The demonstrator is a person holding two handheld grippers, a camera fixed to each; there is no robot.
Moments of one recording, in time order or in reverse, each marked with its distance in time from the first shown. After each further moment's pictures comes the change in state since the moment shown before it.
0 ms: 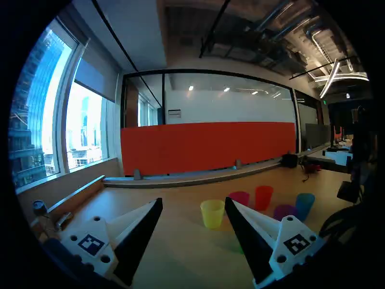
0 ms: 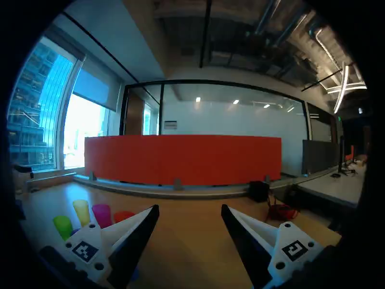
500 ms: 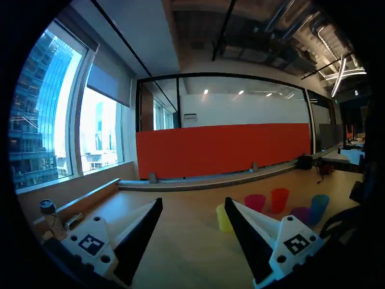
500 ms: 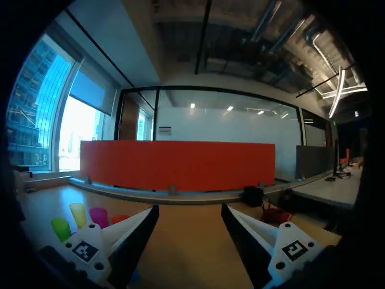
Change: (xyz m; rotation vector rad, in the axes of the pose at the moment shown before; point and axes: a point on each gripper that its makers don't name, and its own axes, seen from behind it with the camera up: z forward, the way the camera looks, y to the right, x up) left arm -0.003 -0.021 0.006 0.121 0.028 0.019; right arm 0.002 0.001 -0.008 -0.045 0.028 -0.009
